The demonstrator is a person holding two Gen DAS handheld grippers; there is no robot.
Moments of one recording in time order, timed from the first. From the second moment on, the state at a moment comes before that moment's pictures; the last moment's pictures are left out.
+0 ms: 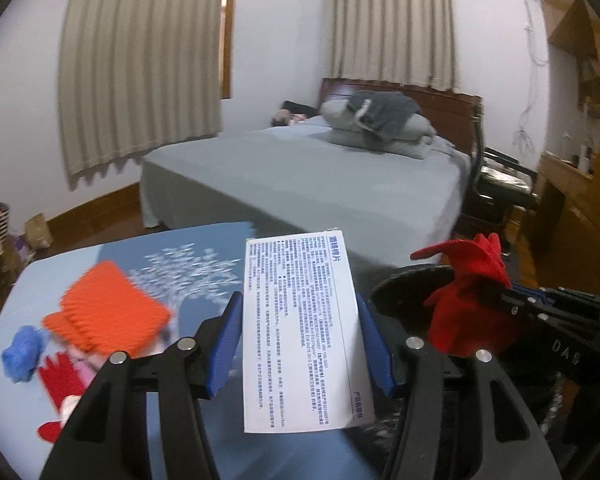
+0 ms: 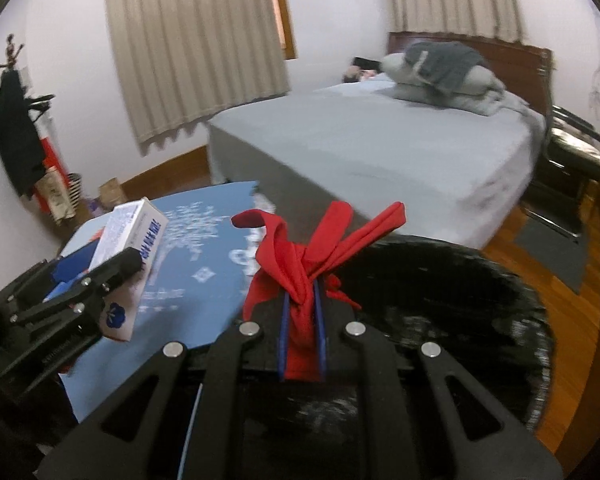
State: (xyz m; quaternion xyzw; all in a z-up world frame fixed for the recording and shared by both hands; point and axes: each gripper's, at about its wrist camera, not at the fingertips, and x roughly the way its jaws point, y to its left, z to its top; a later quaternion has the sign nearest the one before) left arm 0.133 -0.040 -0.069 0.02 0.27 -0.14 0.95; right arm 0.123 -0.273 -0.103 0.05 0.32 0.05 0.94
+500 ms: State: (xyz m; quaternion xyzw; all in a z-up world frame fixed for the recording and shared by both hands) left arm 0.149 -0.137 -0.072 0.02 0.29 -0.27 0.92; right arm 0.101 -0.361 -0.124 0.07 0.33 -0.05 0.94
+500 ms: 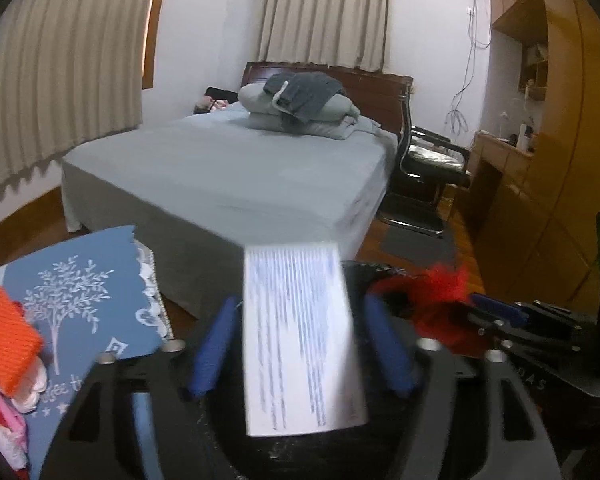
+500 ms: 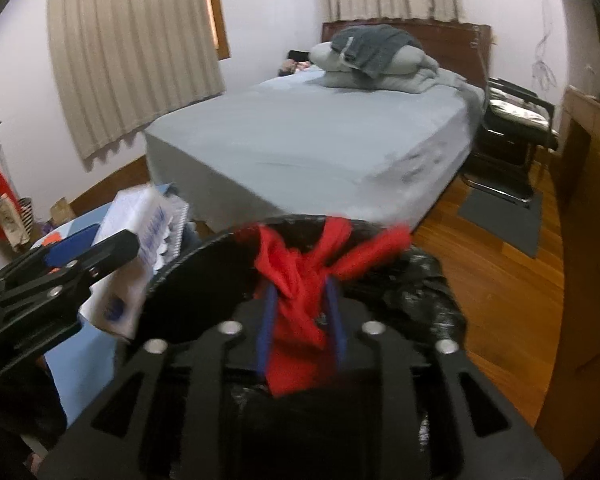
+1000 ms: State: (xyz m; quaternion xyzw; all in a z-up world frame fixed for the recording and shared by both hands) left arm 0.137 -0.017 -0.055 0.01 0.25 -0.13 0.96; right arm 0.106 -0.307 -0.109 0.07 0.29 -0.01 0.95
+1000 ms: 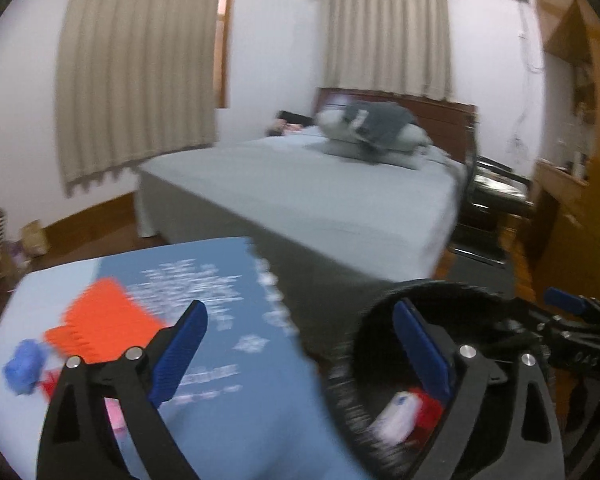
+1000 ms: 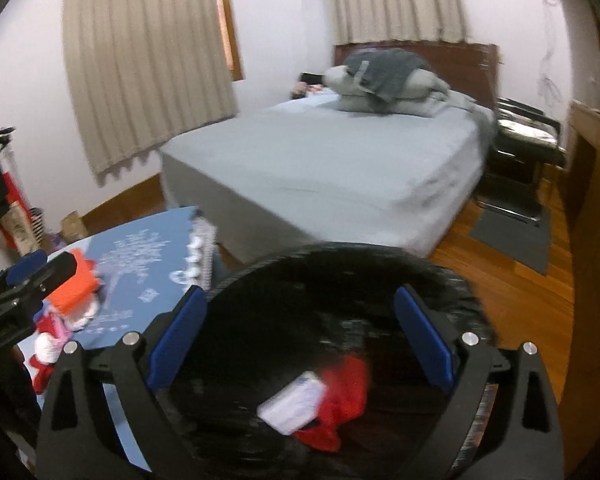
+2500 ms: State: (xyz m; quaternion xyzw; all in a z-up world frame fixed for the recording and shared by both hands) left arm 0.075 0.285 -0.135 -0.05 0.32 0.15 0.93; right arm 0.149 0.054 -0.181 -0.04 0.40 0.29 0.87
